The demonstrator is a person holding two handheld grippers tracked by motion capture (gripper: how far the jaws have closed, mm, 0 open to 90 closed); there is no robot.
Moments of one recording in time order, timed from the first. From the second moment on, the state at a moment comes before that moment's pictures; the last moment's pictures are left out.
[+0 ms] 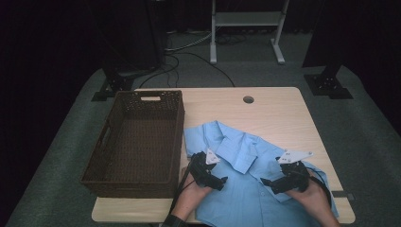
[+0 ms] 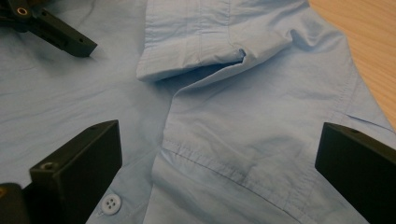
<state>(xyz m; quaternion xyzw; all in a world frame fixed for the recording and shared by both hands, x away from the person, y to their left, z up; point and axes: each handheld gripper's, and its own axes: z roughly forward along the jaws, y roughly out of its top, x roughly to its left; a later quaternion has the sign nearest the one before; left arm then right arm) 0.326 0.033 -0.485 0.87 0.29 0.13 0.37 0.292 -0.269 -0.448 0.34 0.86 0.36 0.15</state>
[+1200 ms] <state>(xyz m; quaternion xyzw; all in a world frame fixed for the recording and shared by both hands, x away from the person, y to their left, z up) 0.327 0.033 -0.485 0.87 0.29 0.13 0.37 0.301 -0.245 -0.447 0.29 0.89 0.33 0.13</state>
